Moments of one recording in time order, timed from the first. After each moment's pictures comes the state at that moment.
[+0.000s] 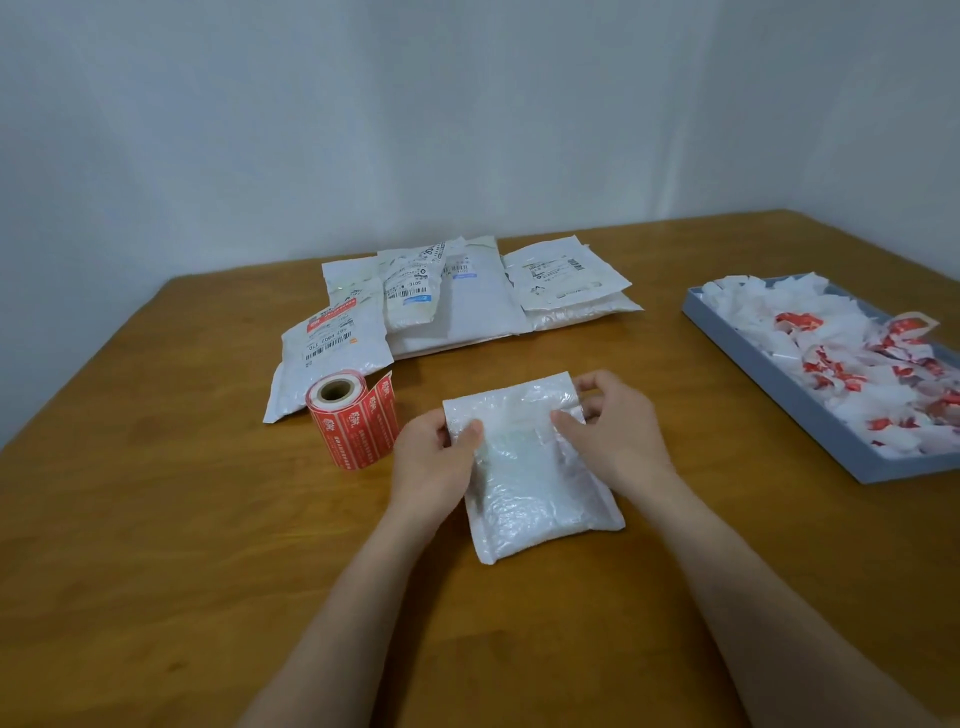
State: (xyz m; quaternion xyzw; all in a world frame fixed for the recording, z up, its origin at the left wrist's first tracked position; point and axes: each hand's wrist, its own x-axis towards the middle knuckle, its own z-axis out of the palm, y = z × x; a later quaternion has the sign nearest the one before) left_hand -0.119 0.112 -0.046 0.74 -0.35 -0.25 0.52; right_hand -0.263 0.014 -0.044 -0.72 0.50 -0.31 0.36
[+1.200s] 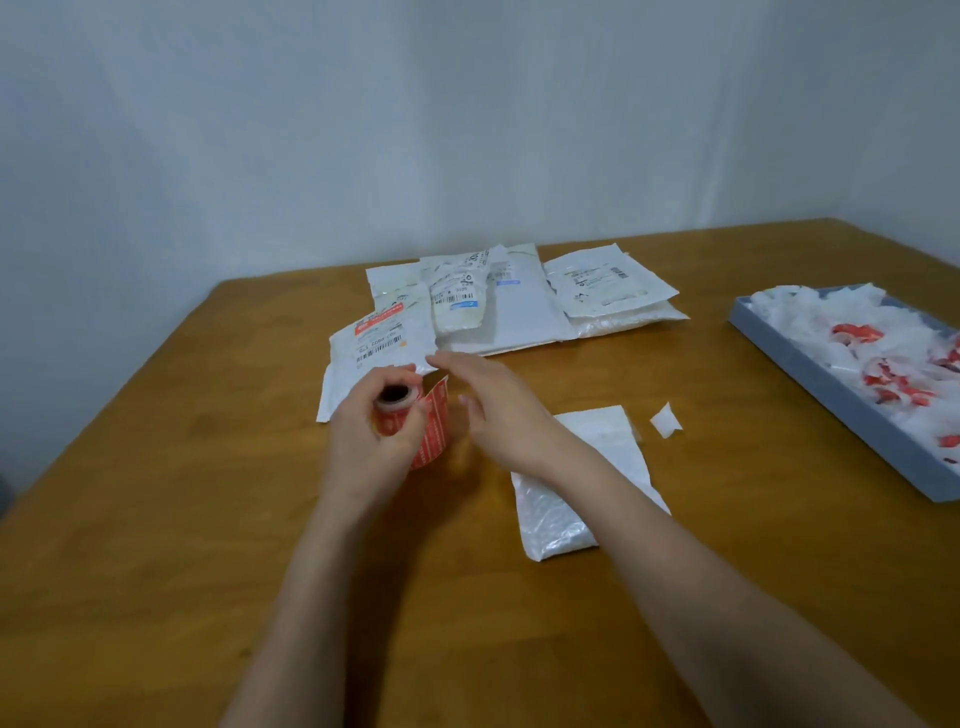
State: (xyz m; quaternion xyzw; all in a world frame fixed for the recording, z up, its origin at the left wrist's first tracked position) left_hand -0.036 0.153 -0.035 0.67 -0.46 -0.06 0.58; right_hand -0.146 0.050 -0.020 -0.90 0.24 -0.24 0.27
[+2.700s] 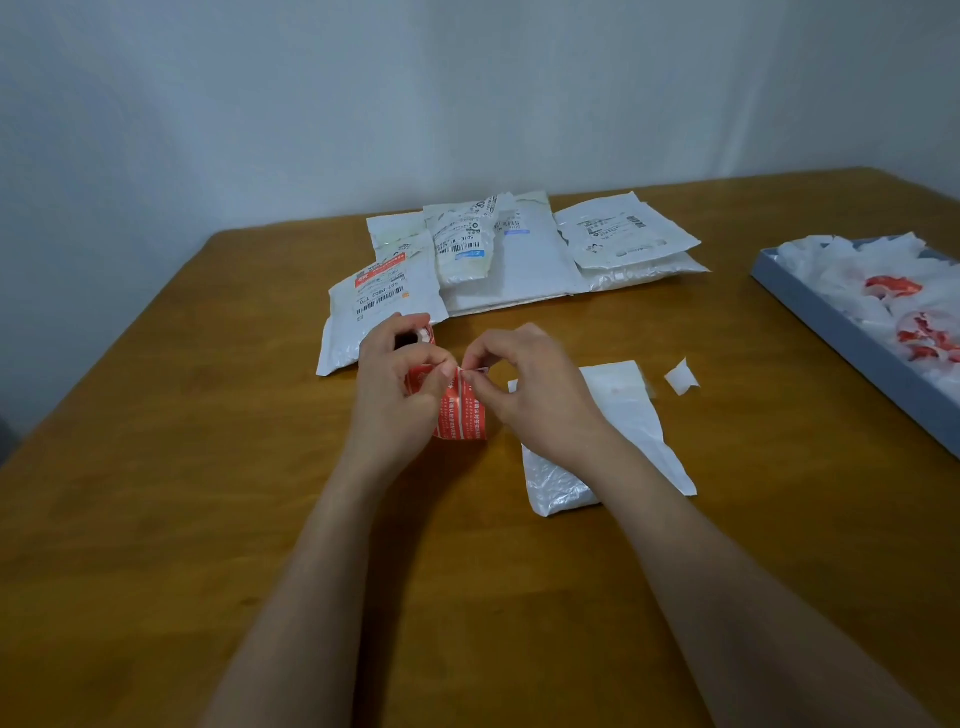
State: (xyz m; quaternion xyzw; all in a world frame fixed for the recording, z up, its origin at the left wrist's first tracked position) left_hand -0.047 0.147 -0.036 0.71 -0.47 -0.09 0.52; right_hand -0.171 0.058 -0.038 -0.87 0.24 -0.33 0.27
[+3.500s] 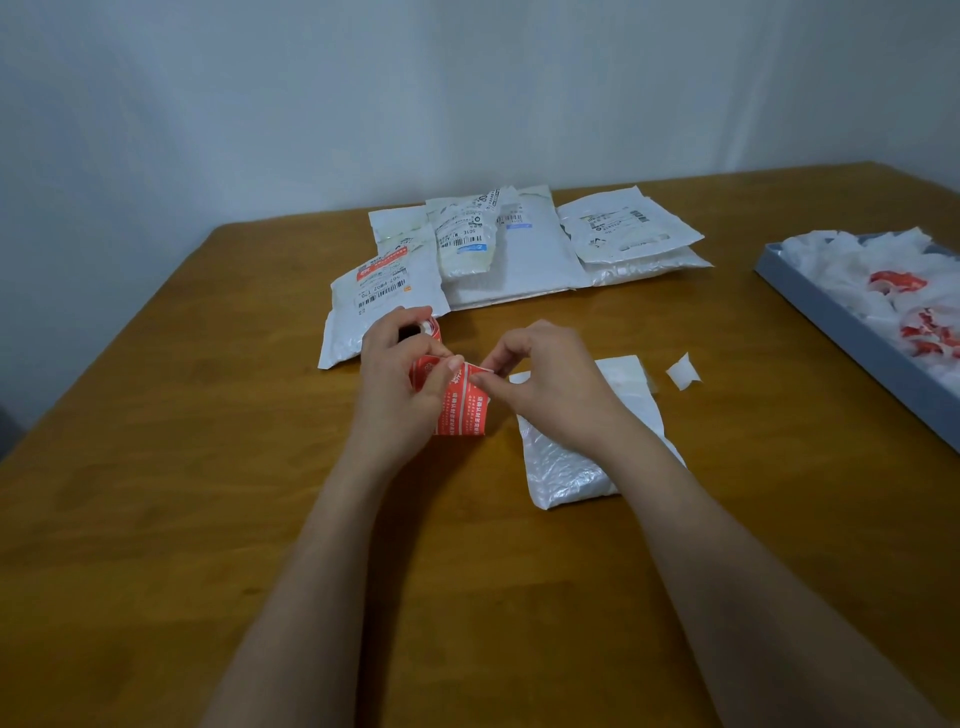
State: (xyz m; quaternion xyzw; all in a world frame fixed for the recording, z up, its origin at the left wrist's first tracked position) left_hand -0.041 0.144 -0.046 0.73 -0.49 -0.05 0.47; right_hand -0.183 0.058 -0.023 -0.88 0.30 -0.25 0.29
